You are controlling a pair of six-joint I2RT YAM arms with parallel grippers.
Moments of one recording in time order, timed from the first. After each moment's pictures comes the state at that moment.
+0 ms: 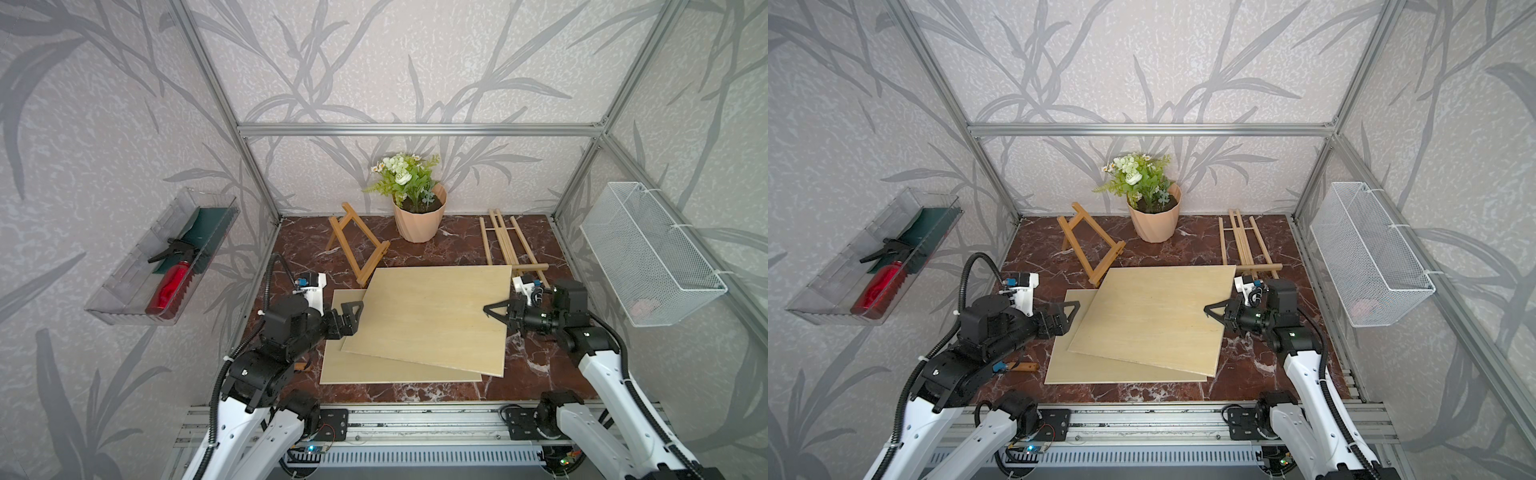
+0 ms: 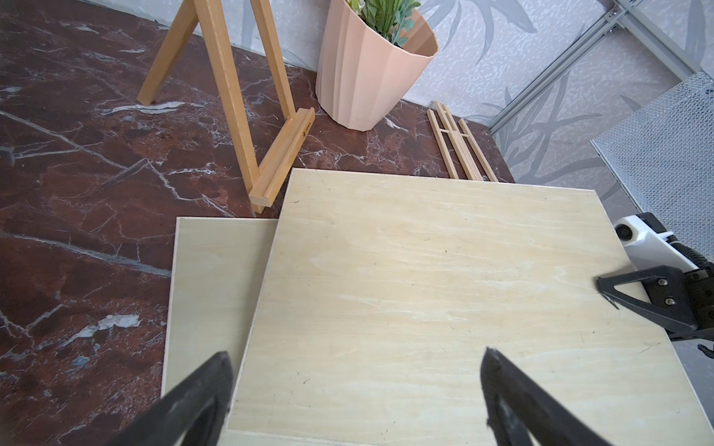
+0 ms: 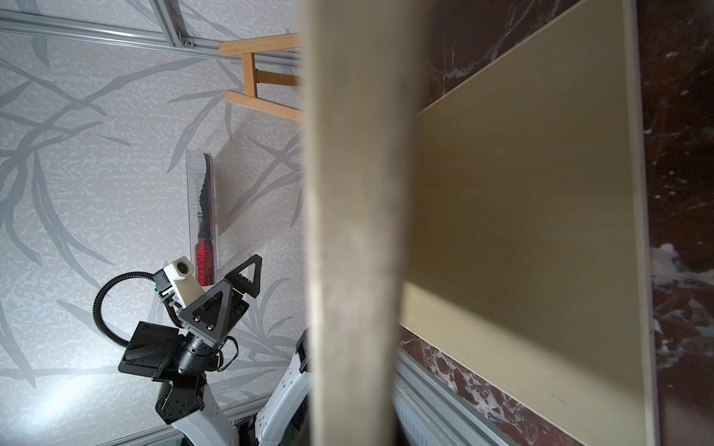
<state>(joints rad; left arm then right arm) -0.36 0.56 0.82 -0.77 0.13 -0.45 0.05 0.82 0.59 -0.43 -0.99 0.92</state>
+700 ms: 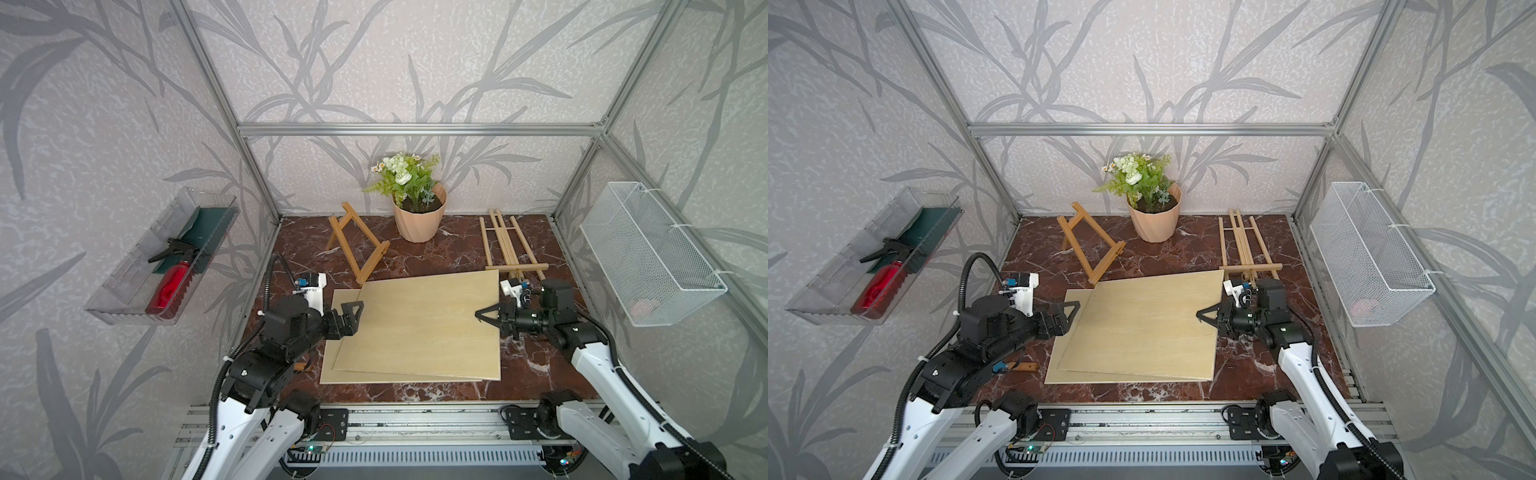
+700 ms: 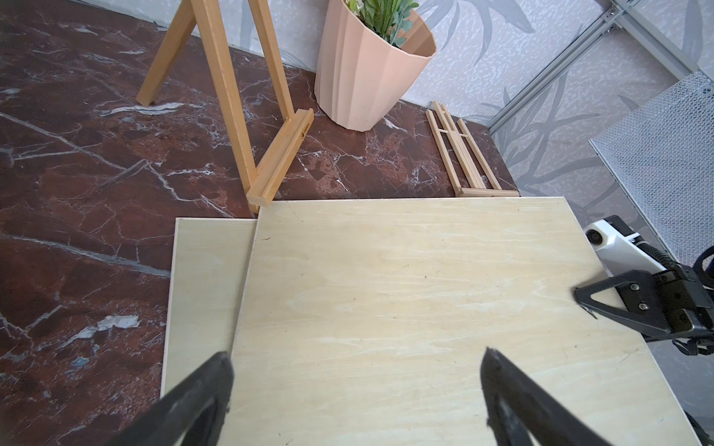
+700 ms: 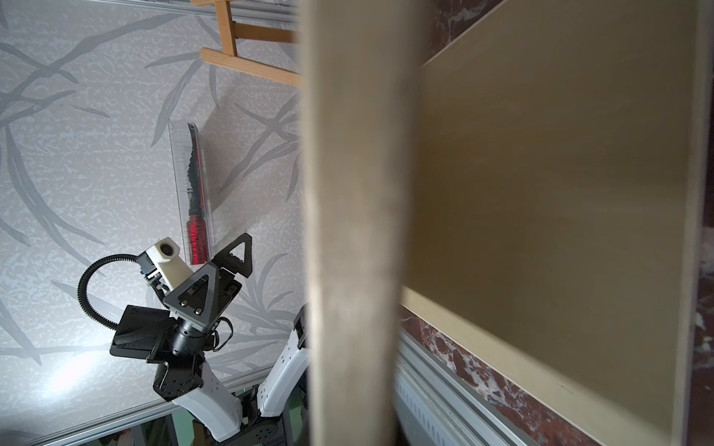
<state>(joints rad) -0.37 0.56 0.82 -0.77 0.12 -0.45 0.13 0.92 0.56 -0.34 -1.02 0.94</state>
